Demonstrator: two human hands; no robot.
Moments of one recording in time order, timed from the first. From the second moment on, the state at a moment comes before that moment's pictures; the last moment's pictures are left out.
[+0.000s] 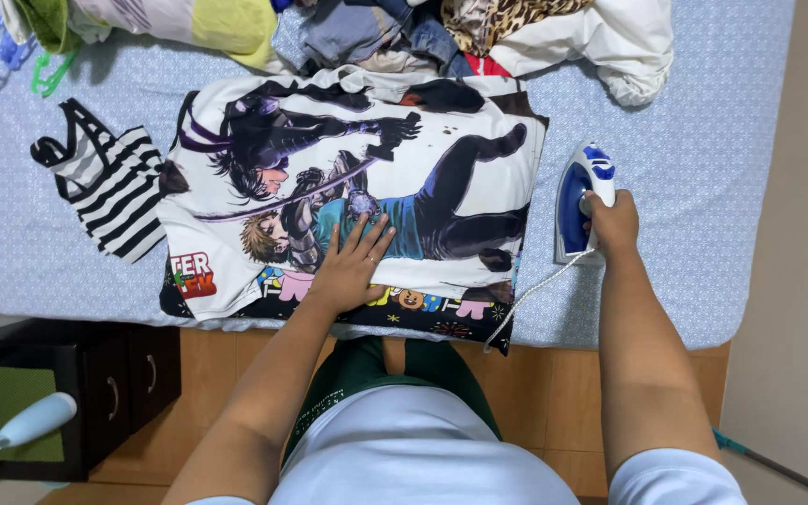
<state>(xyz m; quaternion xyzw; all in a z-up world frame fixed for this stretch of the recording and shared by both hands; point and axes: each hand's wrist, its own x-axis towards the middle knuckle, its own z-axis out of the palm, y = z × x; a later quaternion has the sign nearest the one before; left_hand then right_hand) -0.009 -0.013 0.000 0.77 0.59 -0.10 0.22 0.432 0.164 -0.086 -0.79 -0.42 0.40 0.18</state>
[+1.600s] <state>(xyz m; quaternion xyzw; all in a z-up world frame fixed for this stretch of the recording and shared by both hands) -0.128 -0.071 0.045 0.78 0.62 0.09 0.05 0.296 -0.006 0.027 -0.65 -0.59 0.34 0.34</state>
